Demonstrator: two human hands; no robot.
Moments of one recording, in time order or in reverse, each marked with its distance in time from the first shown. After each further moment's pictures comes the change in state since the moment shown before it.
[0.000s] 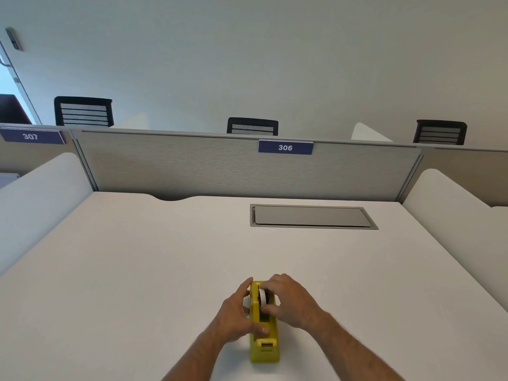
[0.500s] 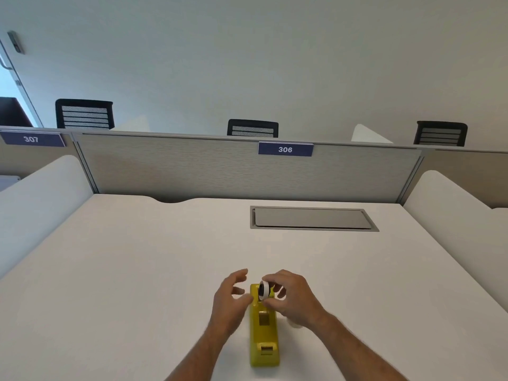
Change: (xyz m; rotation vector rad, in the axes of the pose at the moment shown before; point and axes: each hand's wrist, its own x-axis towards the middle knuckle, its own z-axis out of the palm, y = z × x) left_hand -0.006 0.029 -0.005 -0.215 0.386 0.093; right_hand 0.000 0.008 -0.007 0.375 0.153 0.056
